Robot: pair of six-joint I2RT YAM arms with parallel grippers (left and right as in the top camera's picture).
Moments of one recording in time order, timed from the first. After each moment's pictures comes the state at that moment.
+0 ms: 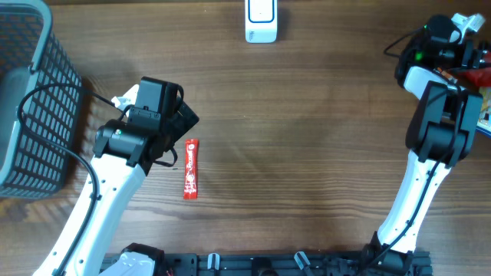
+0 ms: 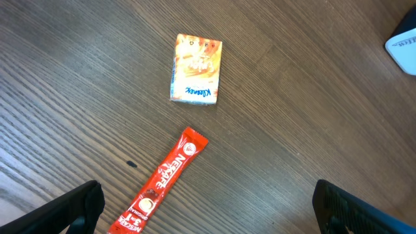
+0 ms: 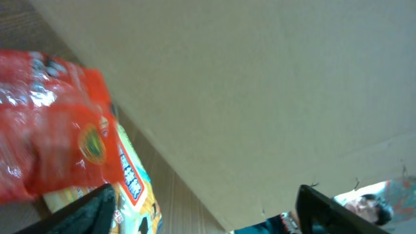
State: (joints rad) left arm -0.28 1.27 1.11 -0.95 -0.19 -0.96; right arm -0.27 2.50 1.68 0.86 1.50 -1.16
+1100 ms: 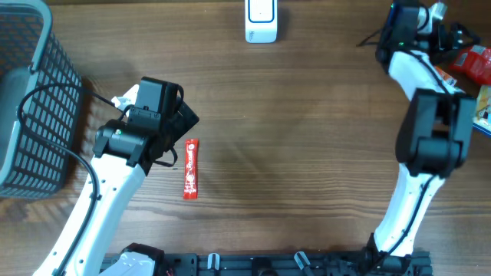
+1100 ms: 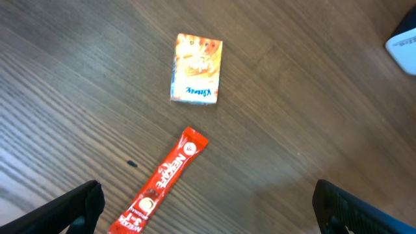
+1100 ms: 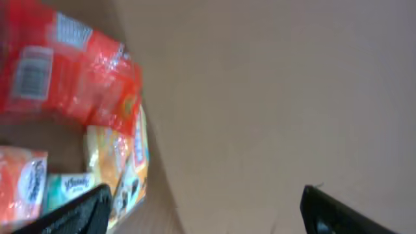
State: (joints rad) left arm -0.28 1.27 1.11 -0.96 -0.19 -0.96; right arm -0.11 2.27 1.68 -0.16 1.39 -0.69
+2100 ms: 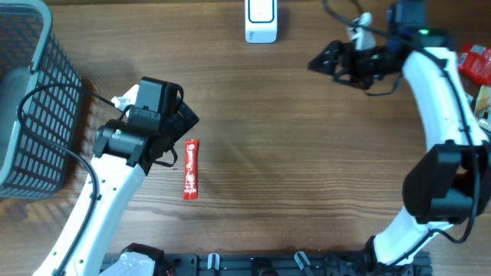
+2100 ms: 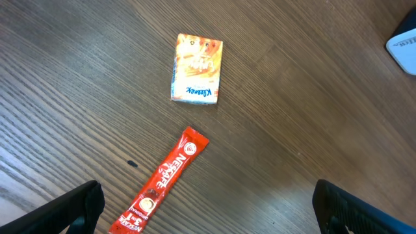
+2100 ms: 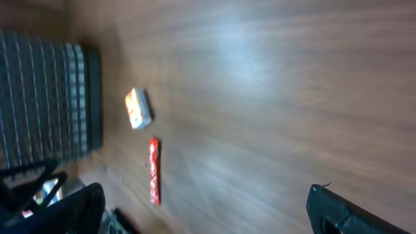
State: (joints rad) left arm -0.28 1.27 1.11 -0.96 -0.19 -0.96; right arm 0.01 1.90 1.67 -1.05 -0.74 0.11
